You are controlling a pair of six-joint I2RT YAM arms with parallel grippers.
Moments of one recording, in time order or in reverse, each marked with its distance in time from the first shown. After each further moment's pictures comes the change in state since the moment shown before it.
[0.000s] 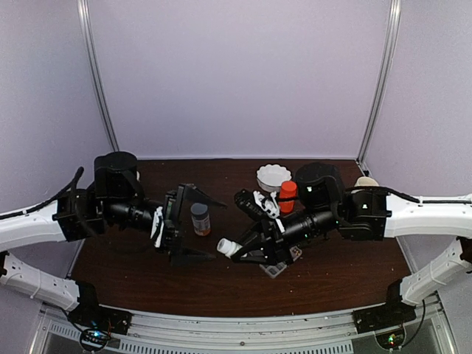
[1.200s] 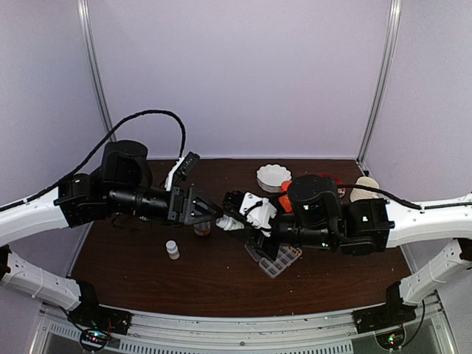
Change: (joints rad) left arm 0.064 0.055 0.123 -0.170 -0.241 -1.901; right arm 0.159 0.004 0.034 -0.014 0.758 -0.296
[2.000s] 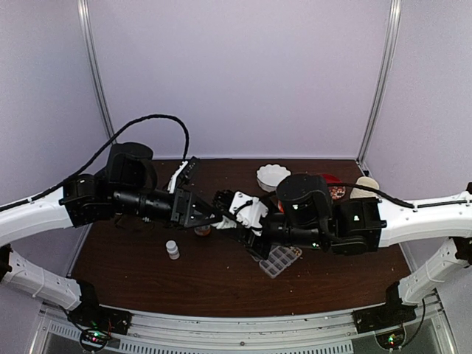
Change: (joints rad) left arm 0.006 0.026 -0.007 -0.004 0.027 -0.031; right arm 0.015 0.062 0.060 0.001 0.029 -0.011
